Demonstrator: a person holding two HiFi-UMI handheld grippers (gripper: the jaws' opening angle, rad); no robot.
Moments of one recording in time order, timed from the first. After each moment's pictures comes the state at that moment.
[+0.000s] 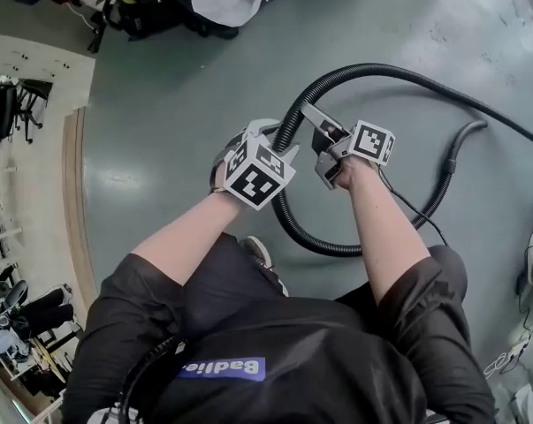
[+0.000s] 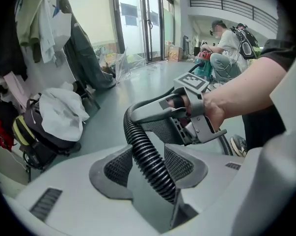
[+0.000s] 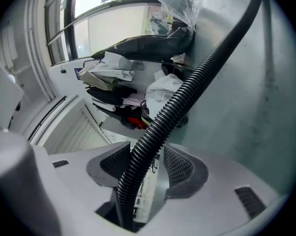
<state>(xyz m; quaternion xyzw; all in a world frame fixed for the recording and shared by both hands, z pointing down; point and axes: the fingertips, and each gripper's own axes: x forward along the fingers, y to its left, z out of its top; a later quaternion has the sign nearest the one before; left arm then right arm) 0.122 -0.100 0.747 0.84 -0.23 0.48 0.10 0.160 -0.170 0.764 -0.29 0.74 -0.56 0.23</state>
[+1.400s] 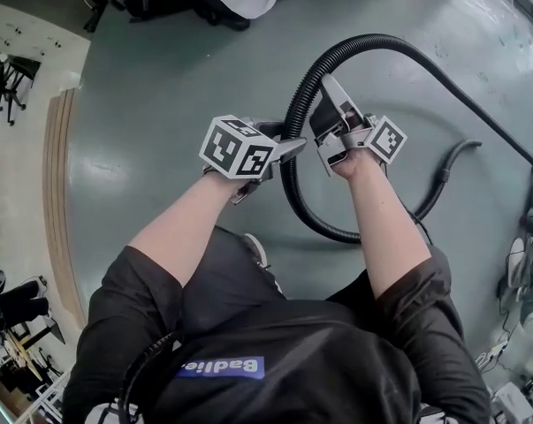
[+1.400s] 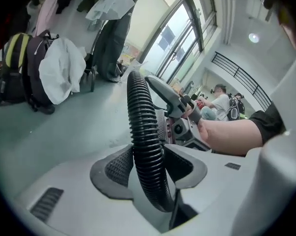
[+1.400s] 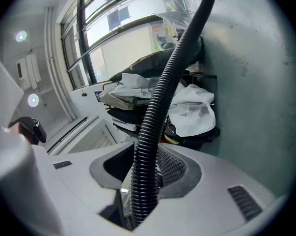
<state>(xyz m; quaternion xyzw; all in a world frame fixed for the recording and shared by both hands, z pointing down) 0.081 -0.103 0.731 0.87 -0.18 0.29 0.34 0.137 -0.203 0.678 -0.25 0.71 -0.52 0.40</state>
